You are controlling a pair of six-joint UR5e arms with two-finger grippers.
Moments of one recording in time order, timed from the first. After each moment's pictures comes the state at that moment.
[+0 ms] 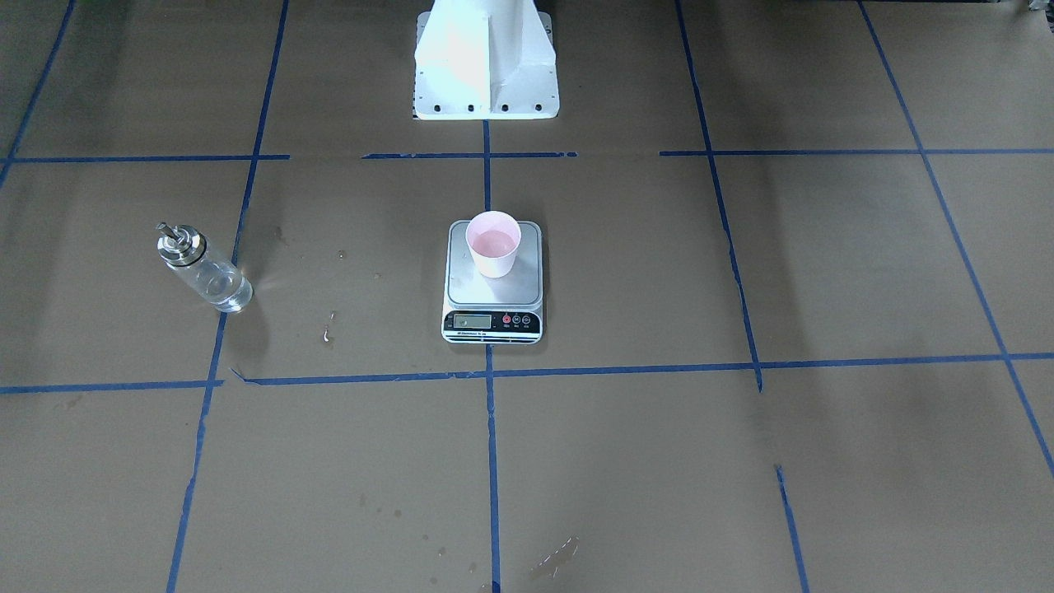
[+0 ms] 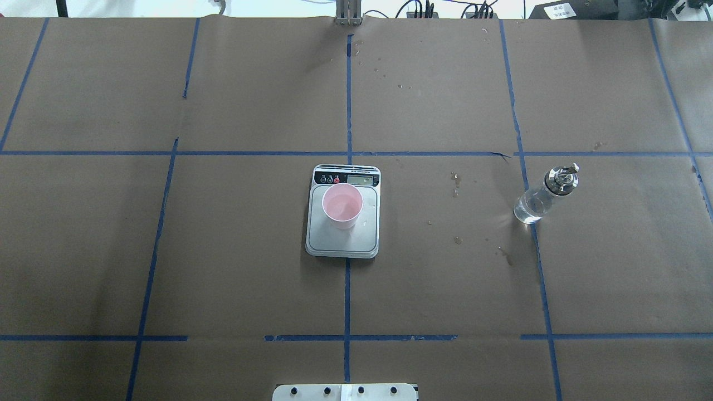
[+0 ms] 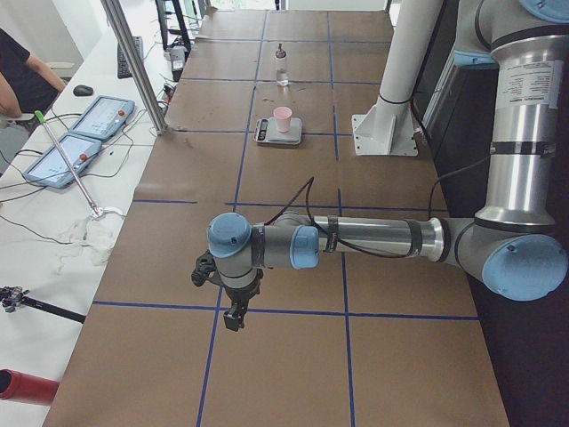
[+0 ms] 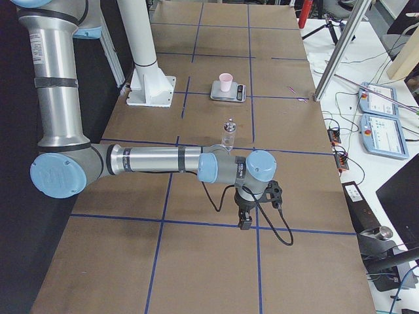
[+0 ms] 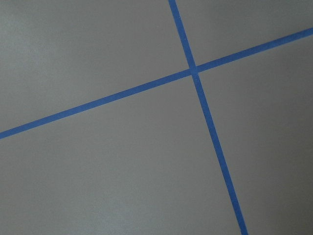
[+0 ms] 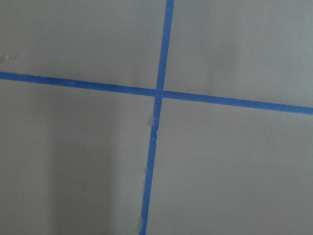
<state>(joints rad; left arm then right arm) -1.58 -1.56 -1.61 -1.53 -2.27 0.34 1.53 -1.51 1.56 -1.68 2.30 -0.12</state>
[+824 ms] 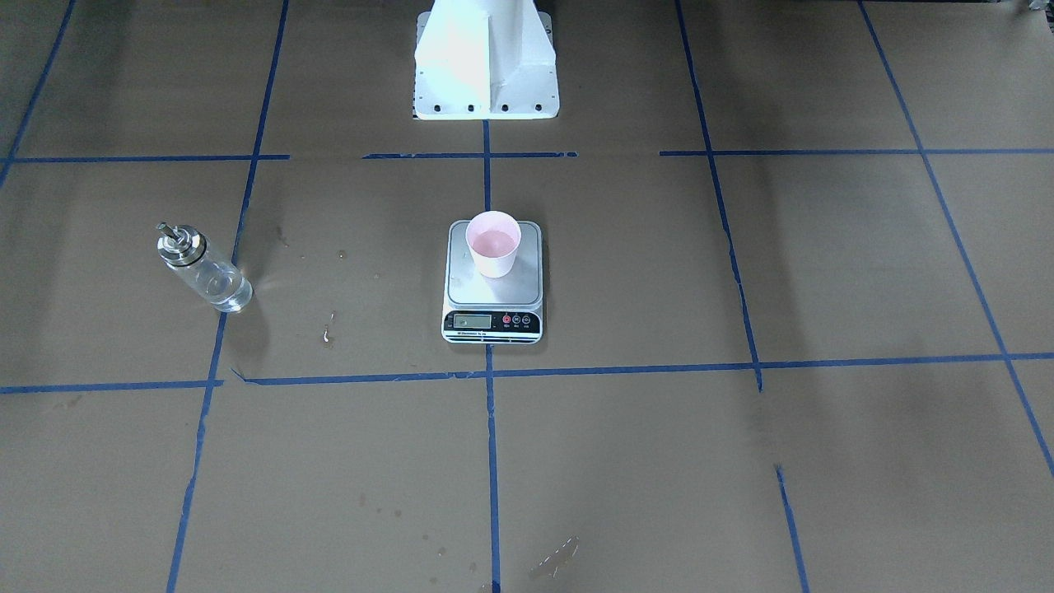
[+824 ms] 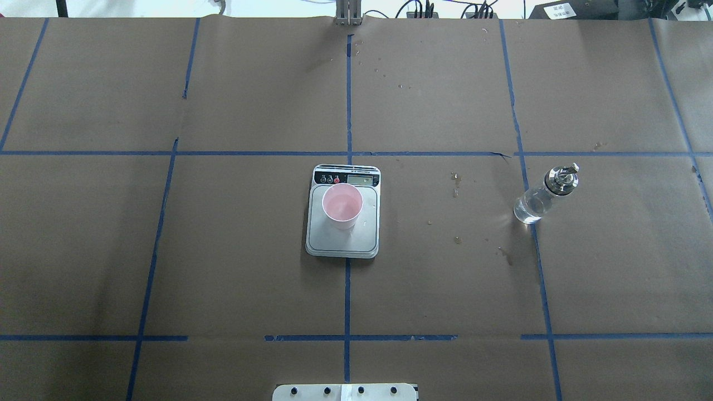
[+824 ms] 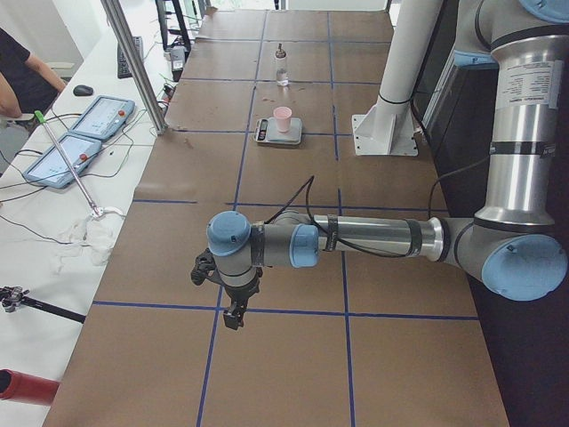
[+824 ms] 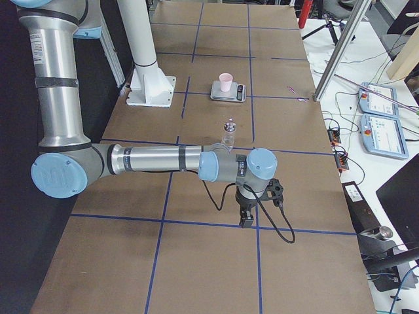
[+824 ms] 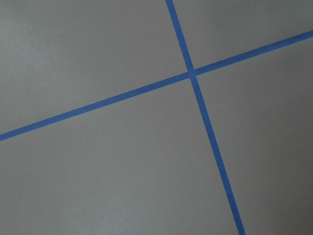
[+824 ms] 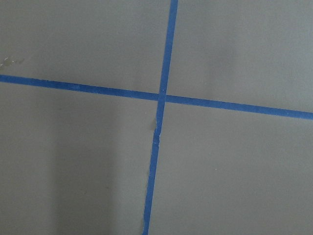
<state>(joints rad) -1.58 -1.56 -1.61 -1.52 -2.27 0.33 1.53 -1.51 1.57 -1.69 2.30 -0.12</state>
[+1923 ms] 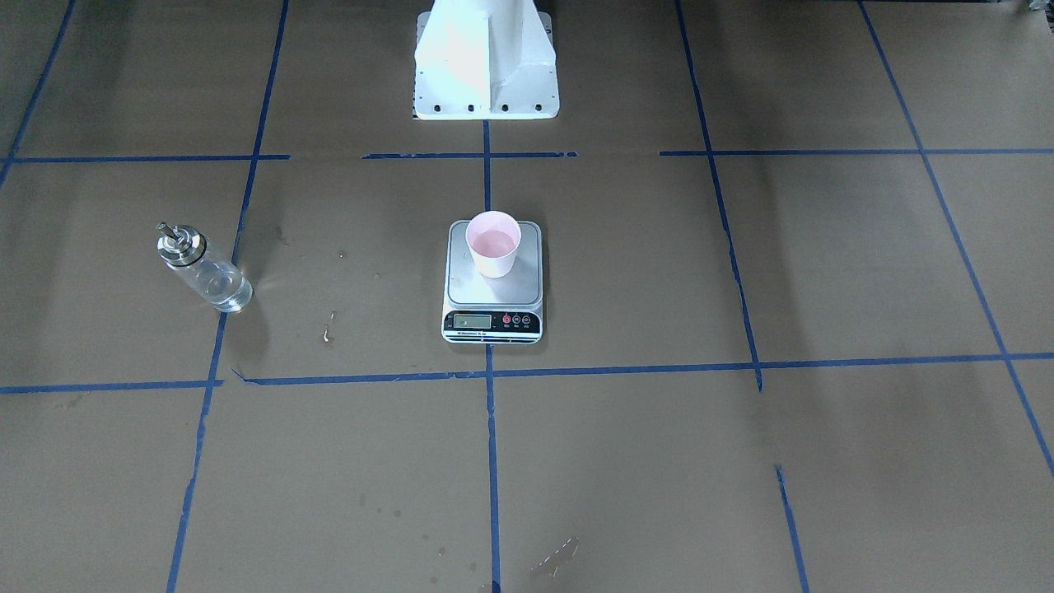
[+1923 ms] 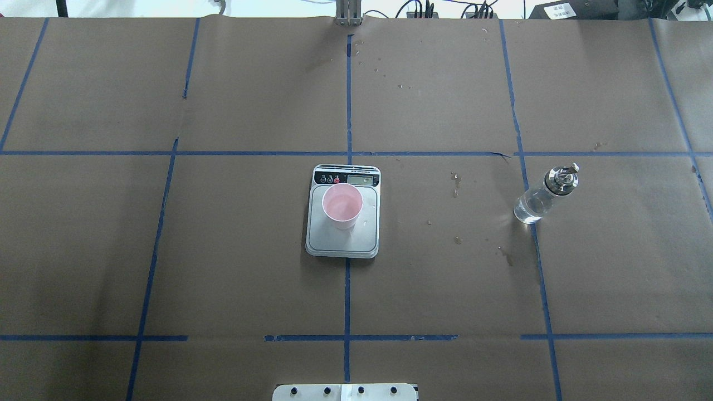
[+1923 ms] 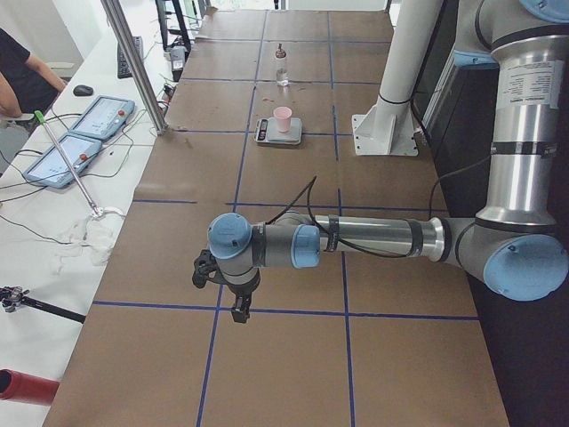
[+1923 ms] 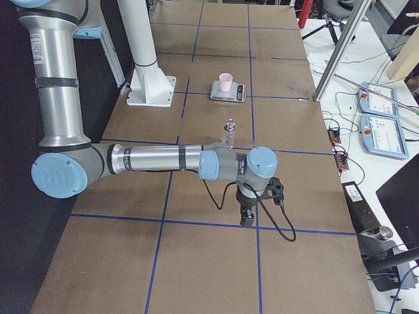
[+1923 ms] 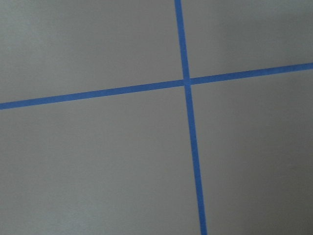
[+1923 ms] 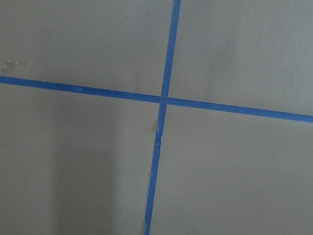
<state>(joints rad) -1.58 -1.56 -1.62 -1.52 -2.38 0.14 1.53 -1.51 1.58 -1.68 2.30 -0.12</state>
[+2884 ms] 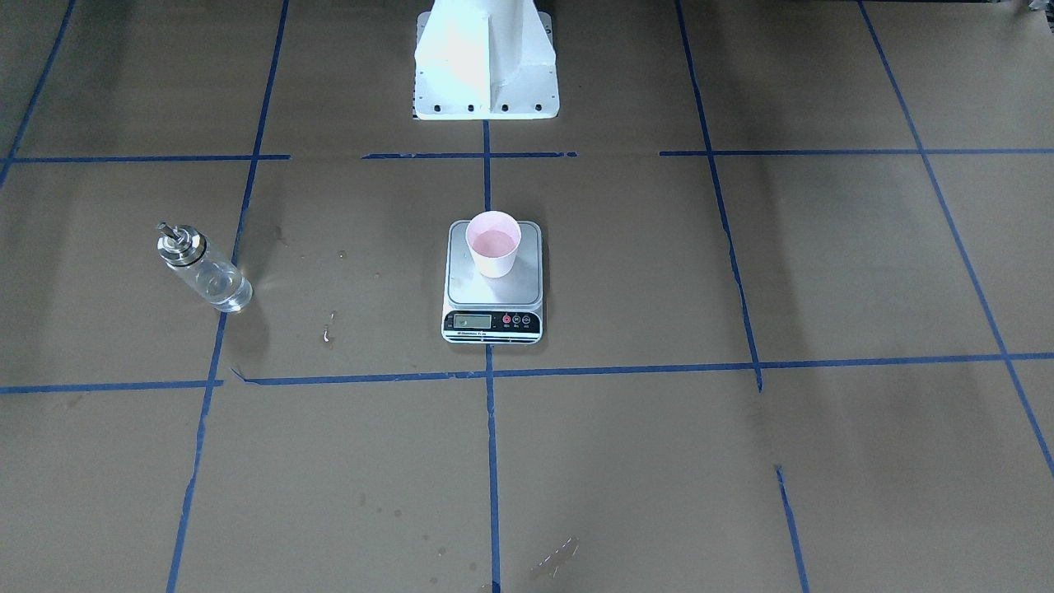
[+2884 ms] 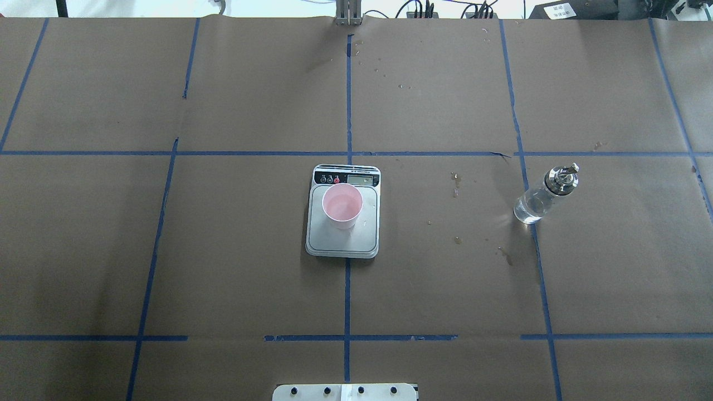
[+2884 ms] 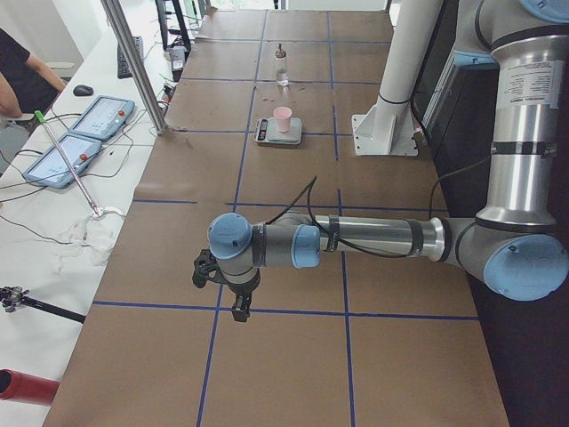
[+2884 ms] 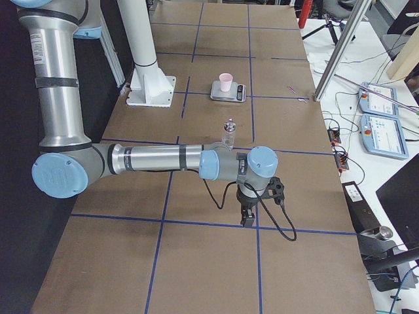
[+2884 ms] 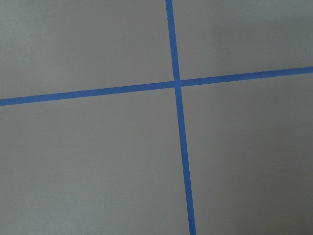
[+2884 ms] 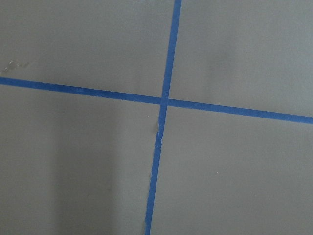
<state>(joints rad) -1.58 -1.56 -1.62 -1.52 -2.37 0.13 1.53 -1.51 1.58 -1.69 2.30 -0.12</state>
